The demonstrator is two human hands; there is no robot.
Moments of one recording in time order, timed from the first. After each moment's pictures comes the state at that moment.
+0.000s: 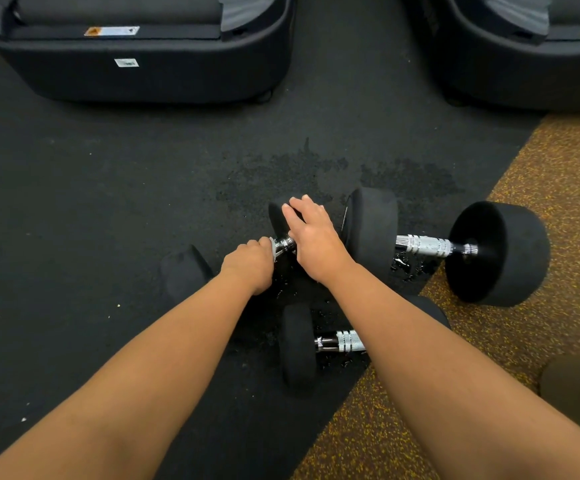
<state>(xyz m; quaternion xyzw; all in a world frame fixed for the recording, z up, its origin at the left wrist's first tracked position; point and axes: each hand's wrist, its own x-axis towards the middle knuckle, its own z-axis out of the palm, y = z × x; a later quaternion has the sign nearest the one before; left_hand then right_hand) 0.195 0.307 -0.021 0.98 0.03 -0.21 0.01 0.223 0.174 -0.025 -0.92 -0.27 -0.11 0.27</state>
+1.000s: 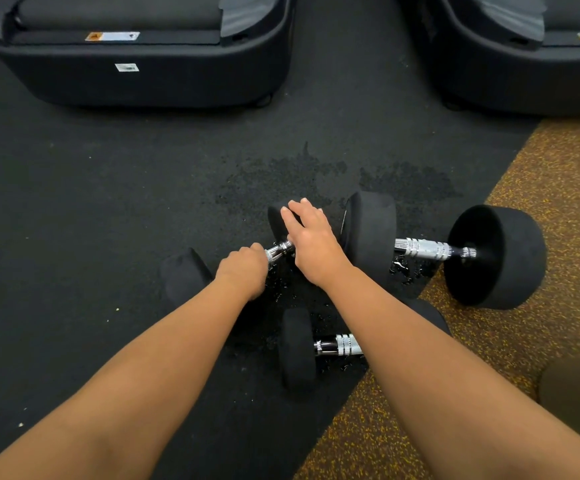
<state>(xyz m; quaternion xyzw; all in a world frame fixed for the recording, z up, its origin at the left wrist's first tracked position) 0.190 0.311 -0.018 0.97 0.06 -0.22 -0.01 0.221 0.176 -0.024 -0.92 -0.26 -0.11 0.27</state>
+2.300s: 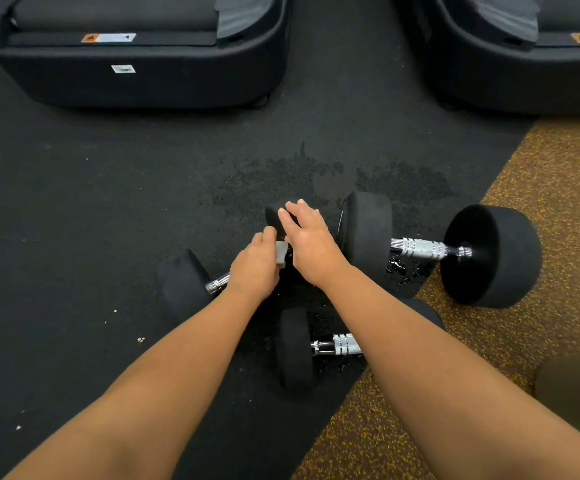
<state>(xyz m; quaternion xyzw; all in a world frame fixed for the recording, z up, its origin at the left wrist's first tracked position) 0.189 0.297 -0.028 0.99 0.02 -0.05 0.15 0.223 0.173 -0.021 -0.93 -0.28 -0.08 0.24</state>
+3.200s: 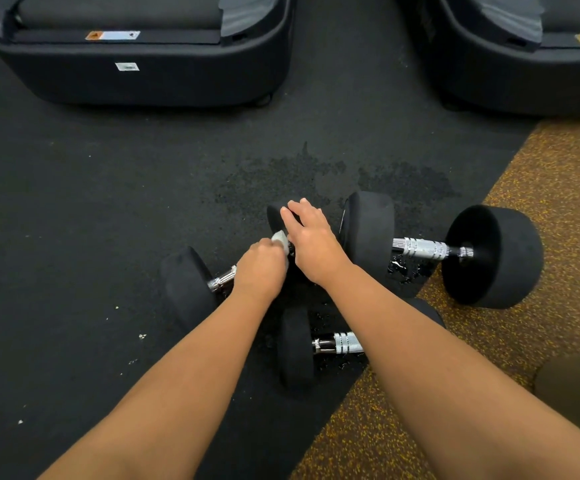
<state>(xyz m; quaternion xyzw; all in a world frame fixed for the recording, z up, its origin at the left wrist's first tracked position) 0.183 0.282 -0.013 1.00 0.02 -0.07 0.05 0.223 0.172 -0.020 -0.93 -0.28 -0.10 0.23</state>
